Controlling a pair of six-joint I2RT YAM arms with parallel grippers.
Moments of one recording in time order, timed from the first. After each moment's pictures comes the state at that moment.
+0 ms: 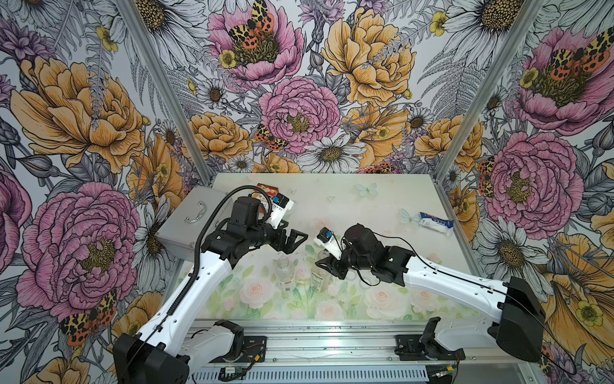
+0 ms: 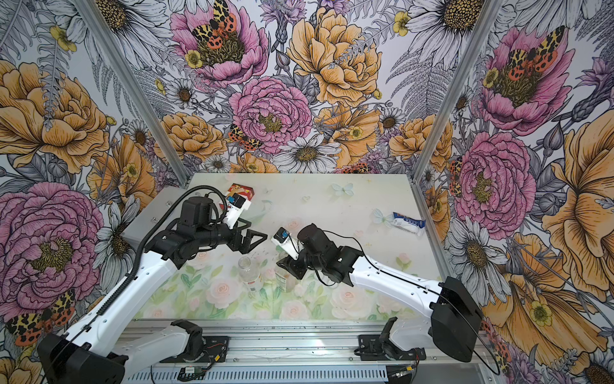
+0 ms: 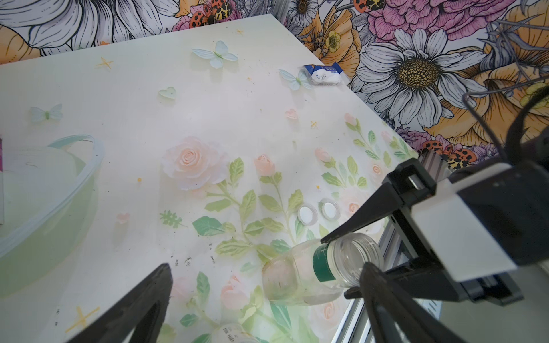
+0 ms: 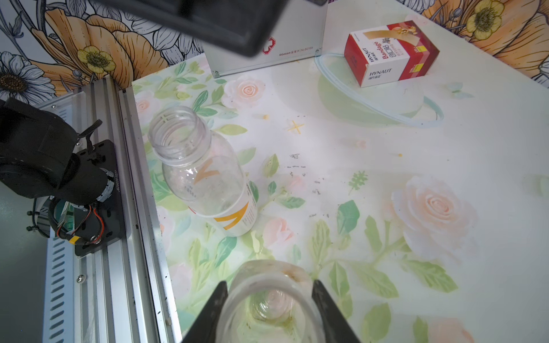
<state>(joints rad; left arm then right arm) -0.36 1.10 1.05 -0.65 0.54 0.03 0.90 1.32 0.94 -0.28 -0.21 -0.04</state>
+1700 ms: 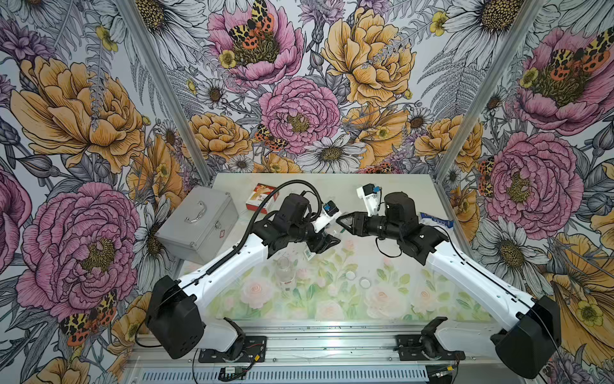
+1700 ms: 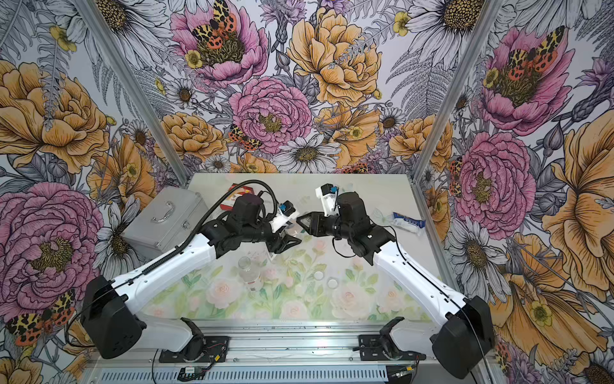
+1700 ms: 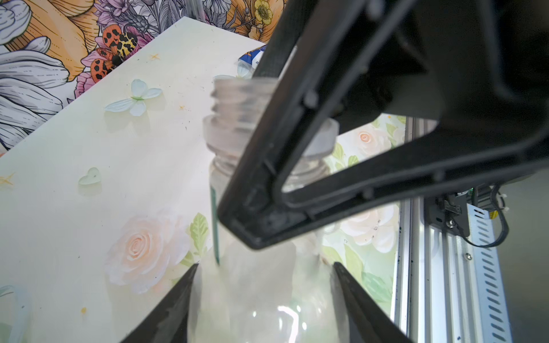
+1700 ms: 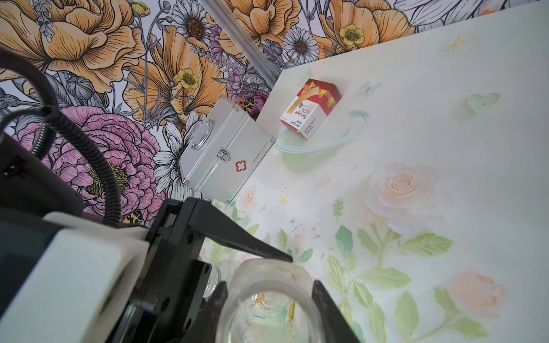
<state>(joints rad) -0.67 1.39 1.17 -0.46 0.43 0.25 0.54 1.25 1.06 -0.27 -0.47 0.58</state>
